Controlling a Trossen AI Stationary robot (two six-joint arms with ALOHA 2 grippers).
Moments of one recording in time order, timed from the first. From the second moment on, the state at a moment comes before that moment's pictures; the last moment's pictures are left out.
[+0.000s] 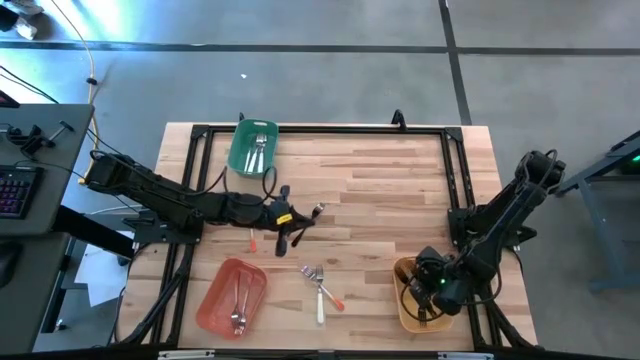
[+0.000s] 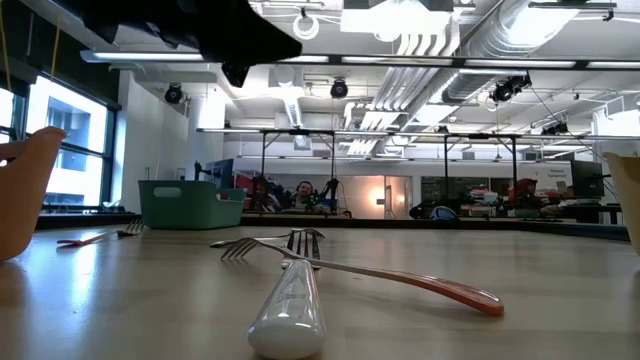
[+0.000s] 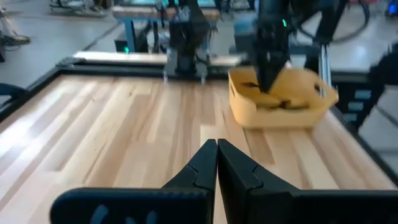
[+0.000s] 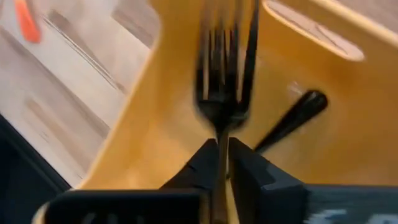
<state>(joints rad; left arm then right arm) -0.19 1.34 0.63 0.46 -0.18 -0.08 0.94 1.34 0.77 -0.72 0.26 1.84</state>
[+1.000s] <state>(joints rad) -0.36 1.77 1.05 -0.11 0.12 0.16 0.58 1.21 0.74 -0.29 0.46 0.51</state>
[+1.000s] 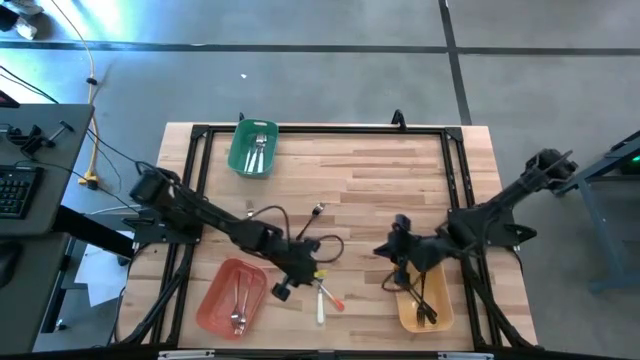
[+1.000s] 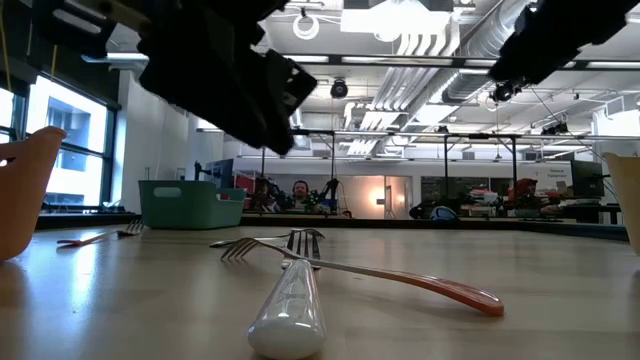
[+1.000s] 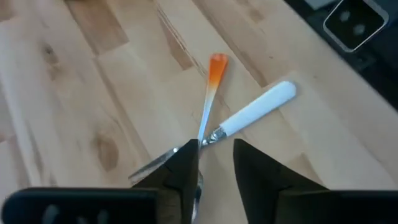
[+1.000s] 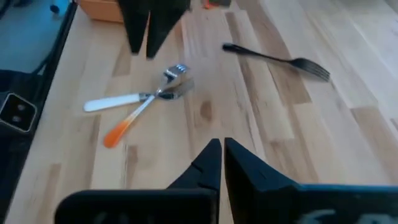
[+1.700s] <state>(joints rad) -0.40 1.95 1.15 -0.18 -0.09 0.24 0.50 1.21 0.74 -0.26 0.42 0.42</state>
